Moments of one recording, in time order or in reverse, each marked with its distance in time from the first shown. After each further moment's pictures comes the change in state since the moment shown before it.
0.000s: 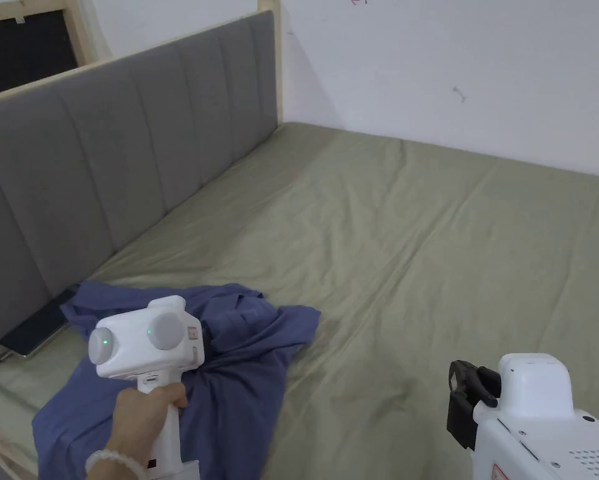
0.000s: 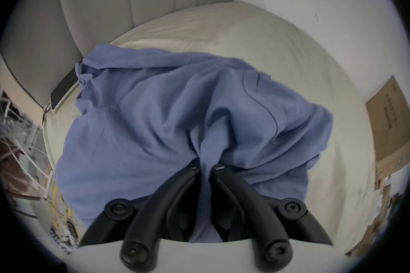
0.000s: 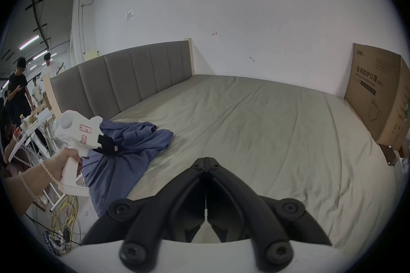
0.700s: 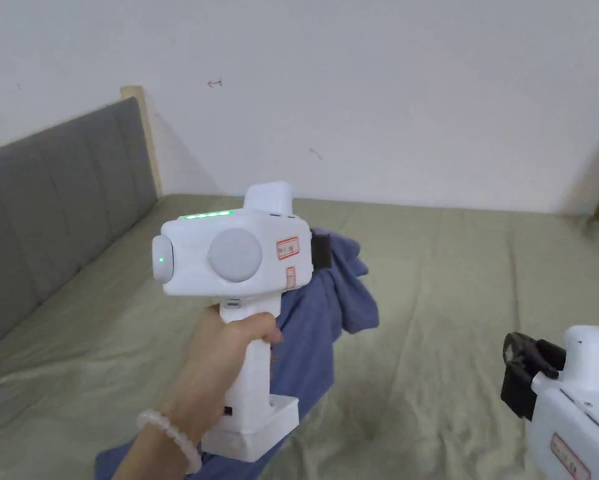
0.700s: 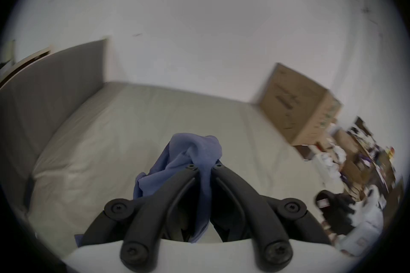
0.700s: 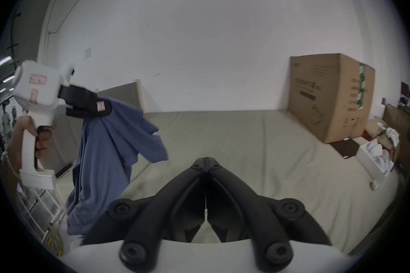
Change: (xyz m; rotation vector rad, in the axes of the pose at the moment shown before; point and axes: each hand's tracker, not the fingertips) left arm 0.321 -0.010 0.232 0.344 -0.712 -0.499; right arm 0.132 0.027 0.135 0.240 -0.362 -0.124
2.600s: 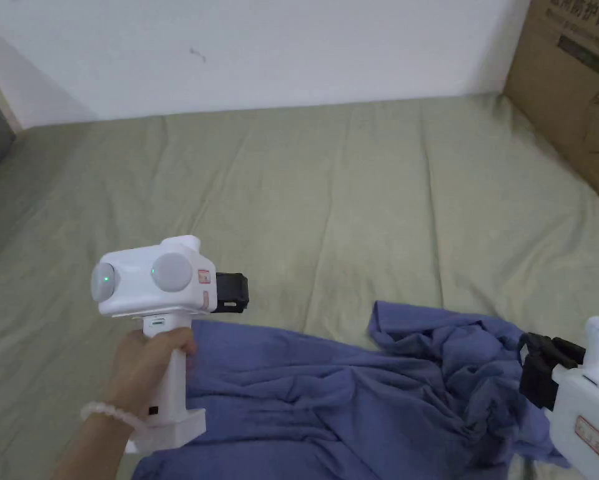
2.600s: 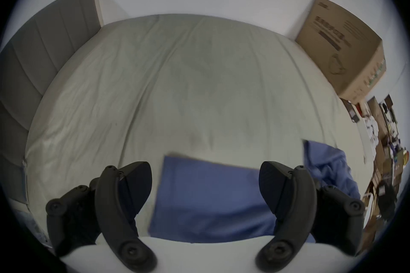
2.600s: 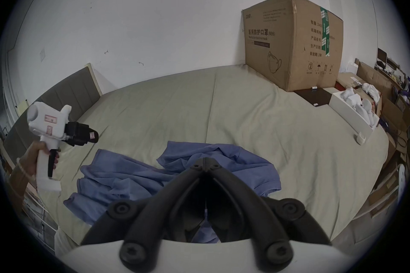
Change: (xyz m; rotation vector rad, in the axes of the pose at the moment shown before) left arm -0.113 -0.116 -0.210 -0.516 0.334 0.065; right arm 0.103 -0.080 -0.039 -0.282 -0.173 -0.160
